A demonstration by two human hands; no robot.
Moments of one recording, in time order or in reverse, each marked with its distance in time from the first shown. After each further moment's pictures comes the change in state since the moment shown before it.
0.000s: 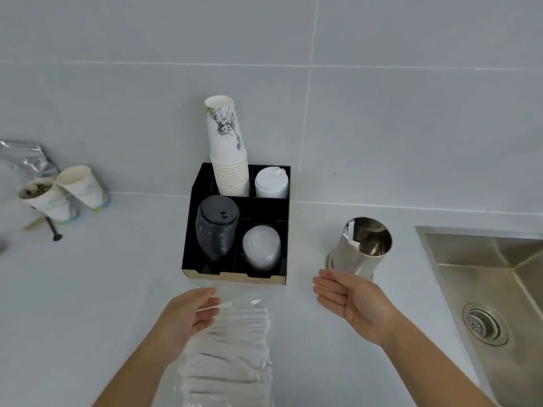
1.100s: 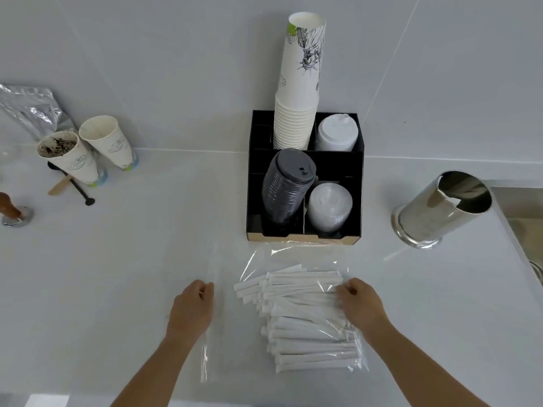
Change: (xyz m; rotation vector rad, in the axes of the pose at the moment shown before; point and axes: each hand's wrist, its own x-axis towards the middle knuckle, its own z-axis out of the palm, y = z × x) left_hand 0.068 -0.064 -0.168 0.851 0.300 0.202; right_hand 0.052 0.172 0.101 -0.968 0.478 -0.049
